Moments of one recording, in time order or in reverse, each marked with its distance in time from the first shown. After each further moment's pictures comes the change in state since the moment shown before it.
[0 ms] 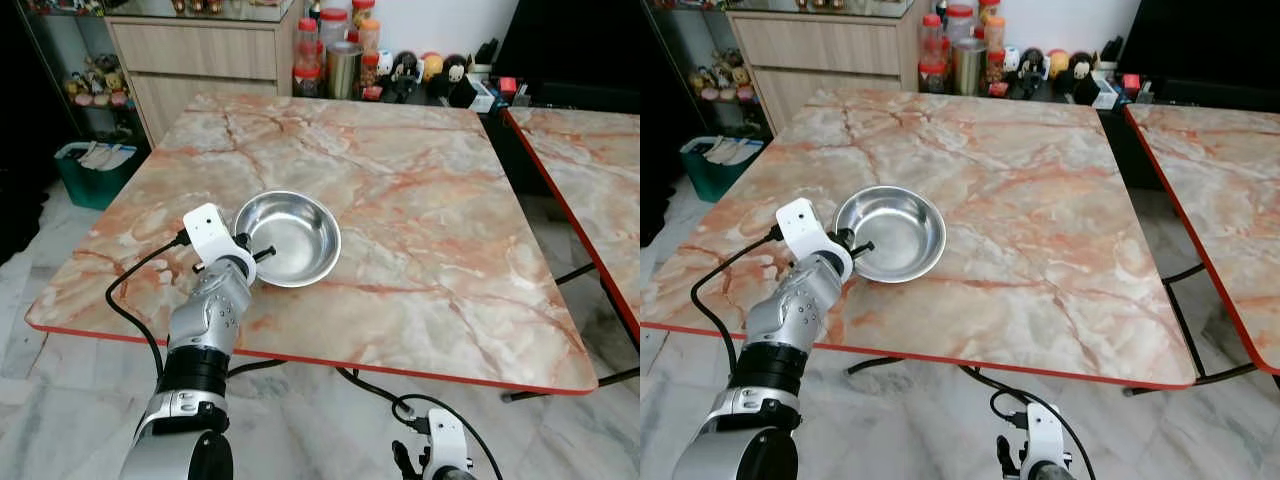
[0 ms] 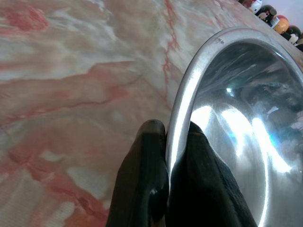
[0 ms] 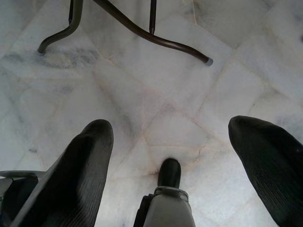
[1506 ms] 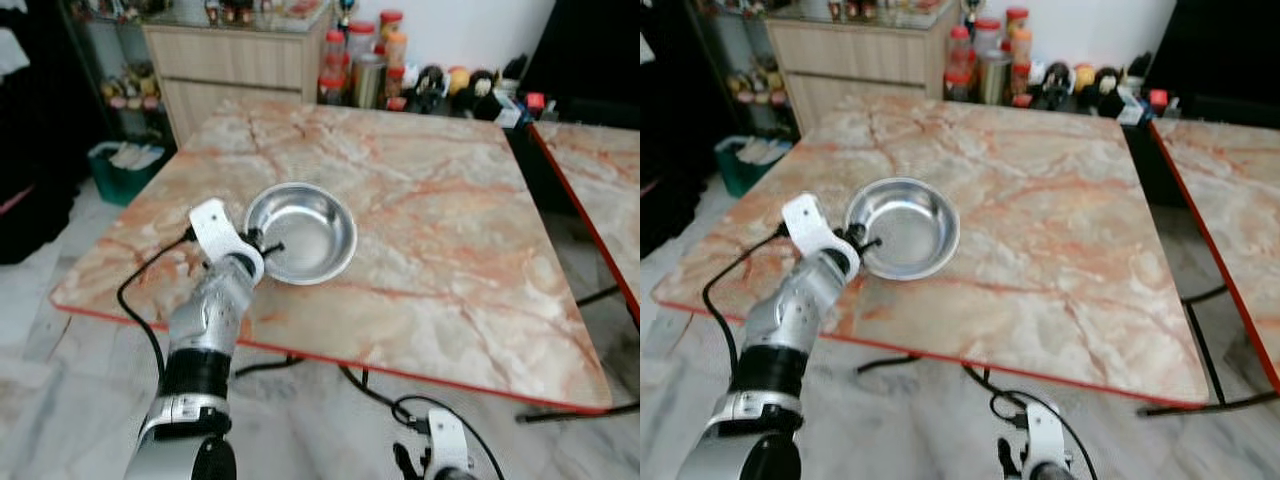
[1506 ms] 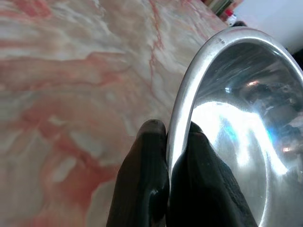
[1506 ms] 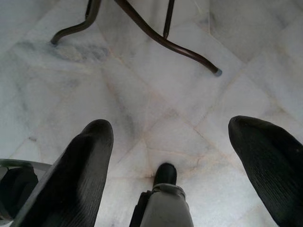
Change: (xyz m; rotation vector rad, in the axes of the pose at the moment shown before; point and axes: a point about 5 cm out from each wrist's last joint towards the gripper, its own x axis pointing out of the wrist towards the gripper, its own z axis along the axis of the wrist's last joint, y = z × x) left arm -0.006 -0.010 -0.004 -0.067 0.067 -0.132; right arm 0.000 0.000 -0.001 -0.028 0.011 0.012
